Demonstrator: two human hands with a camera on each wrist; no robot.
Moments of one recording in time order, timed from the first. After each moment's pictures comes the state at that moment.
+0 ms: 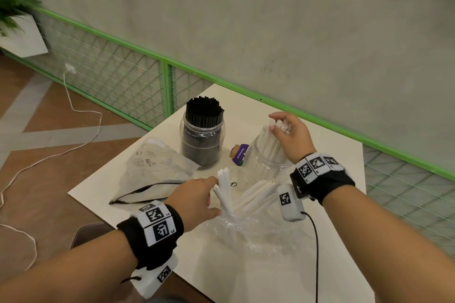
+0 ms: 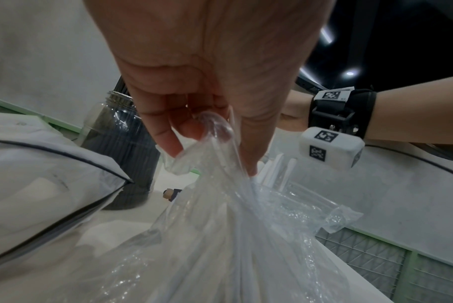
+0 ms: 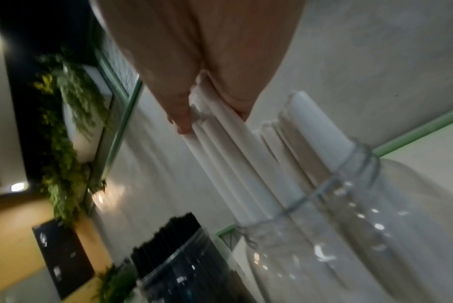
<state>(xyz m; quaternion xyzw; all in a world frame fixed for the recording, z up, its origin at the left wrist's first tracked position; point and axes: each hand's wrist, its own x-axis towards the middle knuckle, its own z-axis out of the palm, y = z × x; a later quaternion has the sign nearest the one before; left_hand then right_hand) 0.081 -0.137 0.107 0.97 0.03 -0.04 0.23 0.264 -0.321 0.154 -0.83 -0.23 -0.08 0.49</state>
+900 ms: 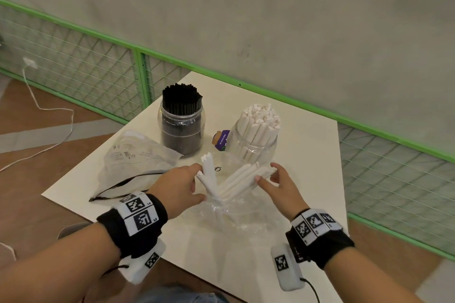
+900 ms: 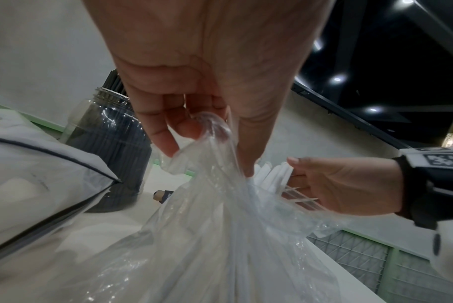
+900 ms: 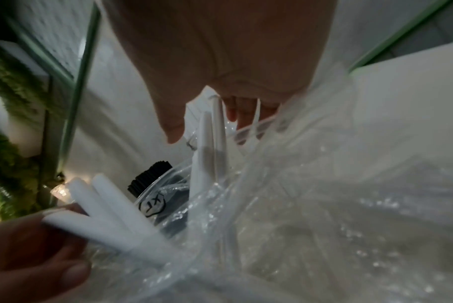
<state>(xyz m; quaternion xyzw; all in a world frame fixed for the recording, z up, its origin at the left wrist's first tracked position) 0.083 -0.136 0.099 0.97 0.01 -0.03 0.24 0.153 -0.383 0.078 -0.86 -0.03 0.12 0.50</state>
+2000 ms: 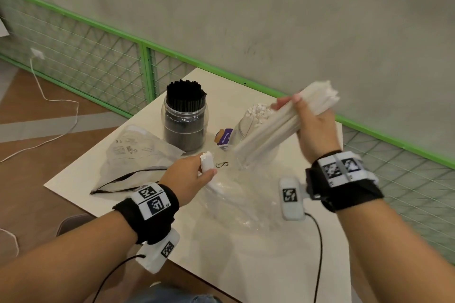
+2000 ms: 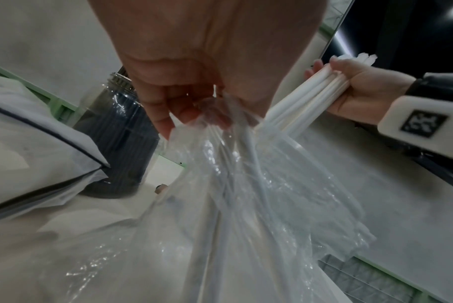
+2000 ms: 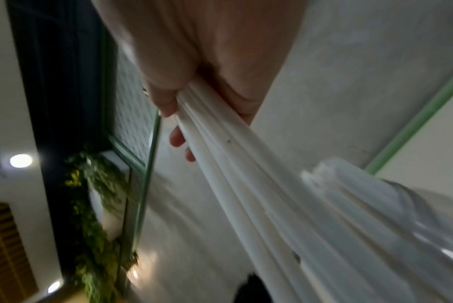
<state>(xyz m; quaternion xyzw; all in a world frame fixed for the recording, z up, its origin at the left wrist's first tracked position) 0.102 -0.144 0.086 0.93 0.07 0.01 0.36 0.205 -0.359 0.201 -0.72 -0.18 -0.07 0.67</state>
